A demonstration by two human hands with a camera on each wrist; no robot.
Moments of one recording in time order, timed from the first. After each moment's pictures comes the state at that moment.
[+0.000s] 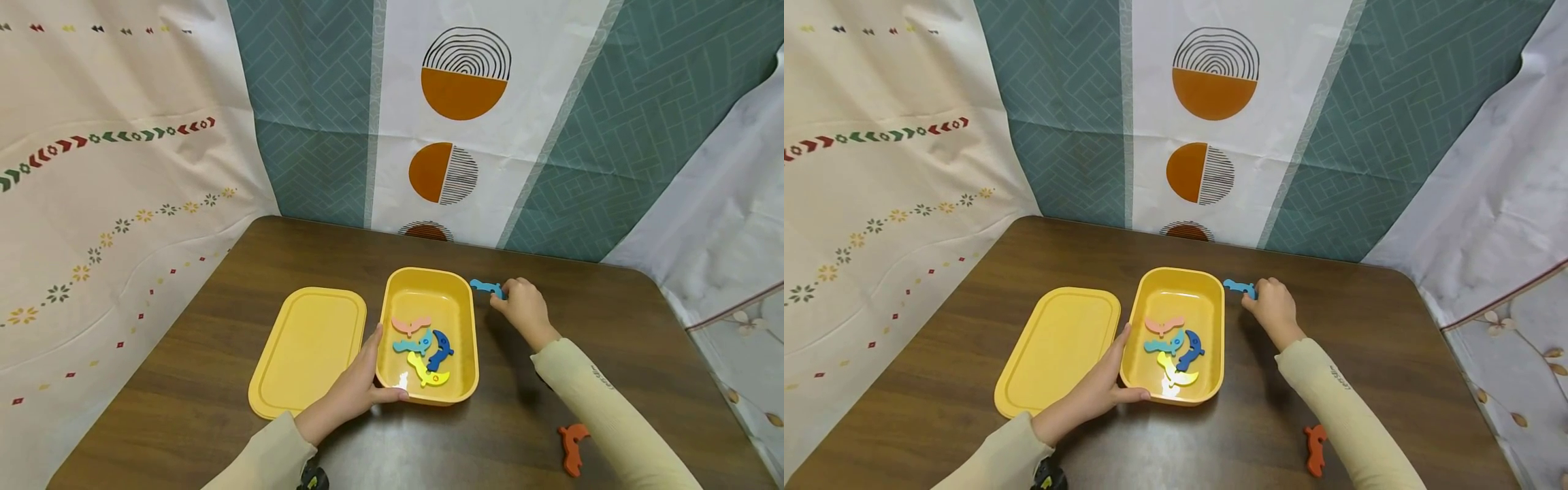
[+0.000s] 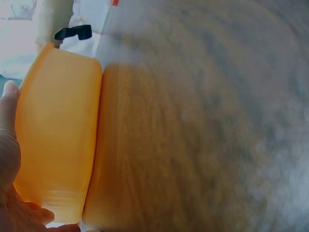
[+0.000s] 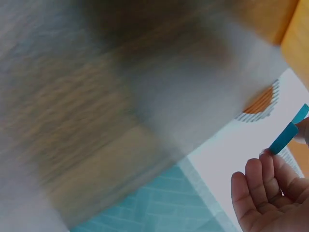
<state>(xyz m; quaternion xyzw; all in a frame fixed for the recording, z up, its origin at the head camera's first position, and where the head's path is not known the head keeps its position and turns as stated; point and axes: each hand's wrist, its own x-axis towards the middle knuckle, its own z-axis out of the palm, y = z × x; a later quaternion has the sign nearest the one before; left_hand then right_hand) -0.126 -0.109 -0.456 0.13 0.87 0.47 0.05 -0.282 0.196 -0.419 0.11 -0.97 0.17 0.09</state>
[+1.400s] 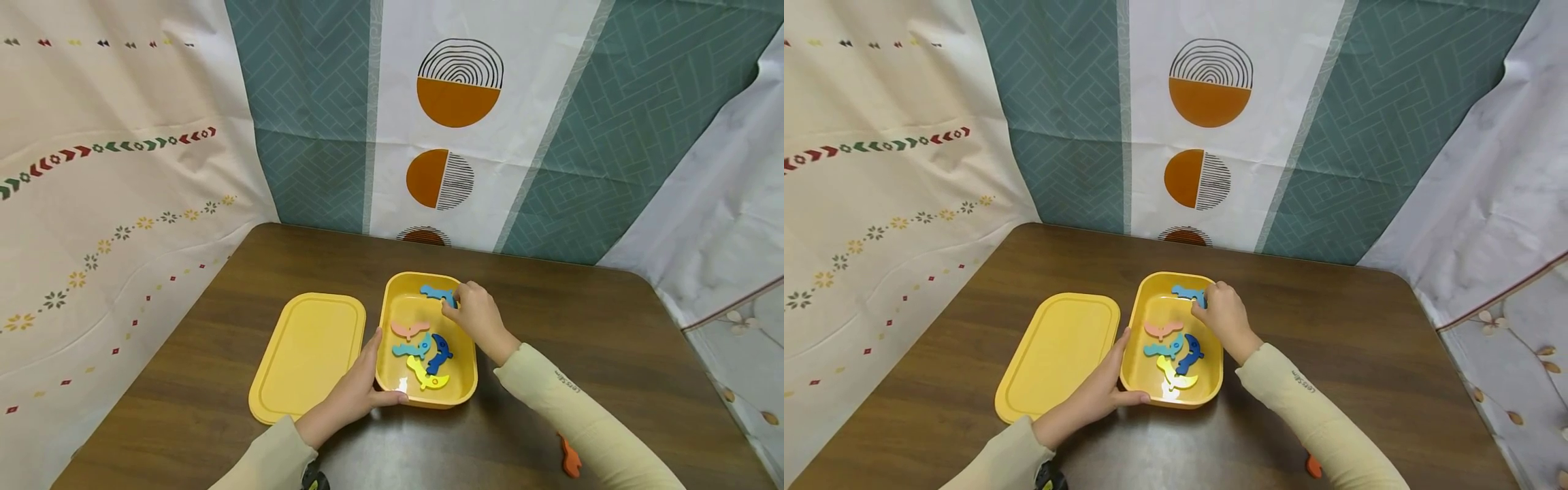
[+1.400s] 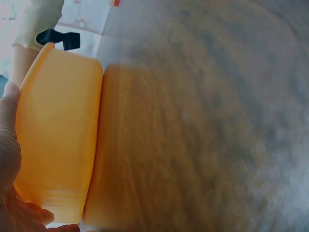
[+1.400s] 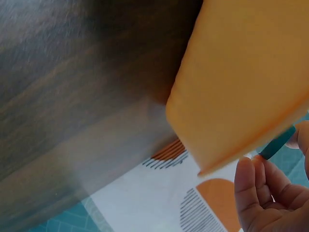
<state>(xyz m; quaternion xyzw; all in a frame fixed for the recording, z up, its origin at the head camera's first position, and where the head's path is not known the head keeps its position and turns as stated) -0.126 -0.109 -0.457 0.14 0.87 0.48 0.04 -0.245 0.113 -0.399 0.17 -0.96 0.21 0.10</state>
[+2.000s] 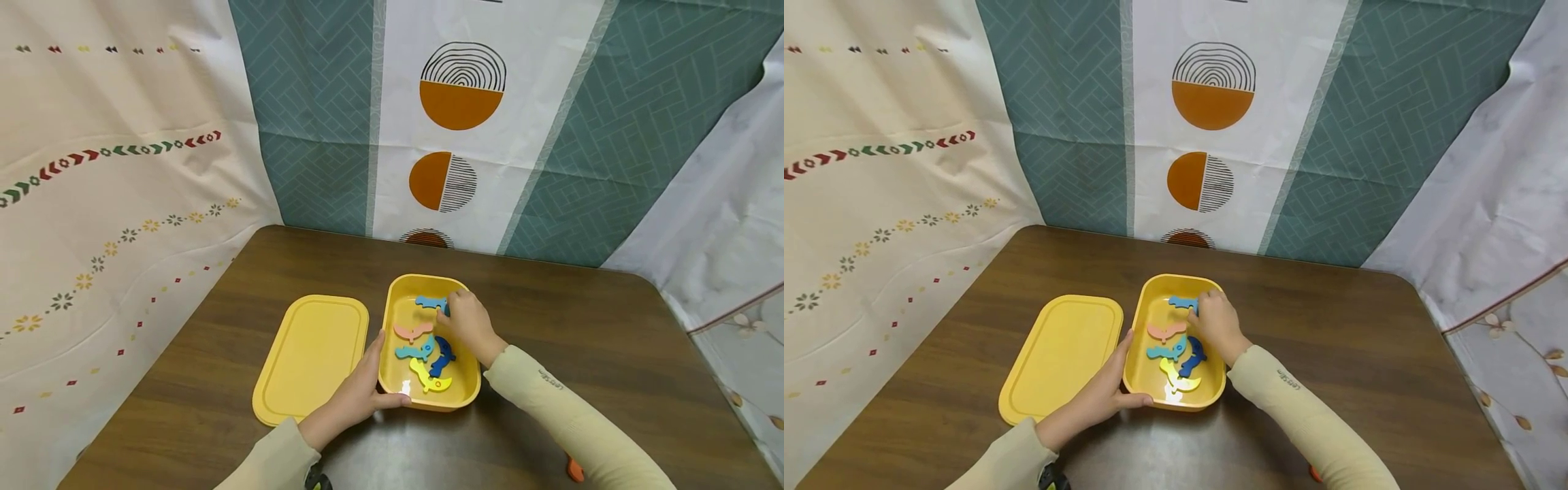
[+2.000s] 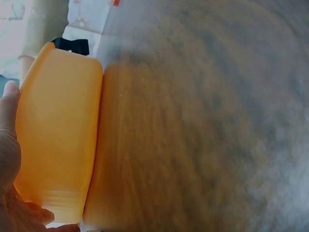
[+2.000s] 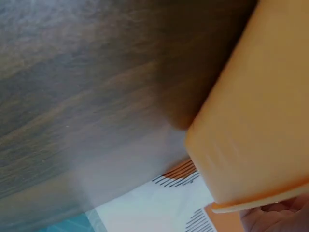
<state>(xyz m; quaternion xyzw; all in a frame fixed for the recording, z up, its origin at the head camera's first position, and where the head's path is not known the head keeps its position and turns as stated) -0.126 -0.109 -0.457 0.14 0.87 0.47 0.05 -0.251 0.100 -0.418 0.19 -0.97 0.13 0.08</state>
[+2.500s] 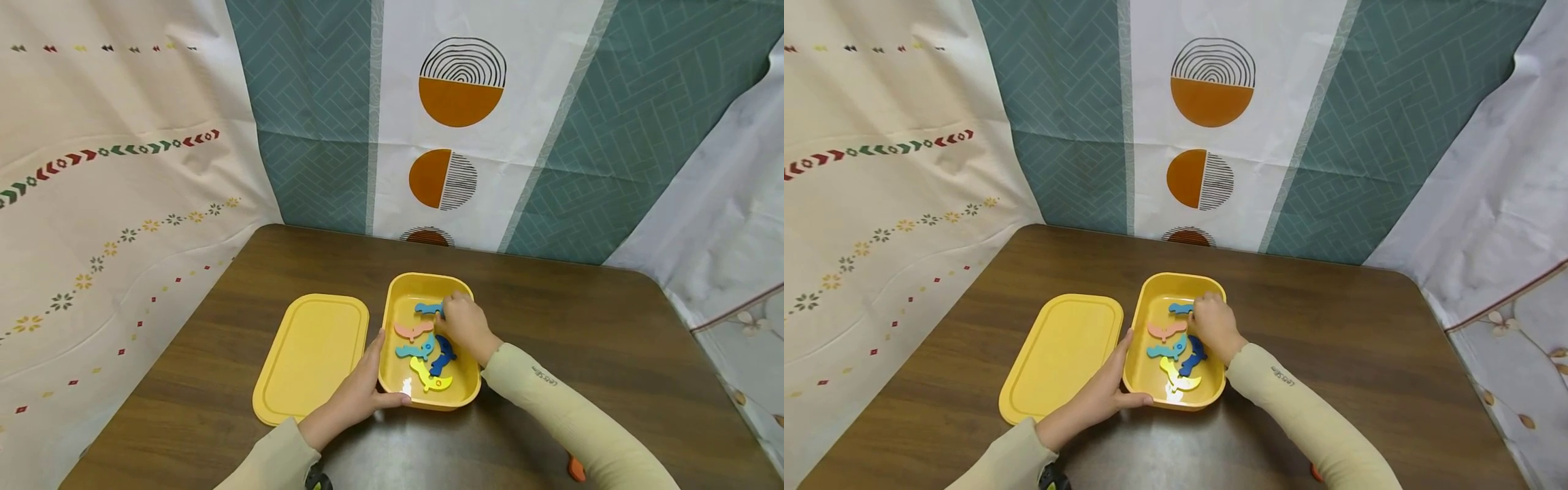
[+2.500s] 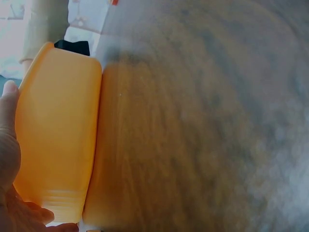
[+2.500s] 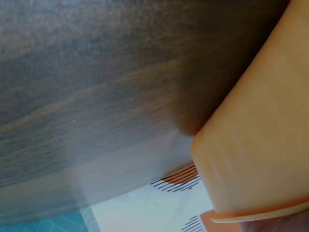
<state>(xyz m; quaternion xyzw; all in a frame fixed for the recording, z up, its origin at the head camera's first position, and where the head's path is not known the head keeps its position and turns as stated) -0.126 -0.108 -0.457 0.13 0.87 0.47 0.04 -0.256 0.098 -0.433 0.21 -0.97 0.07 0.07</state>
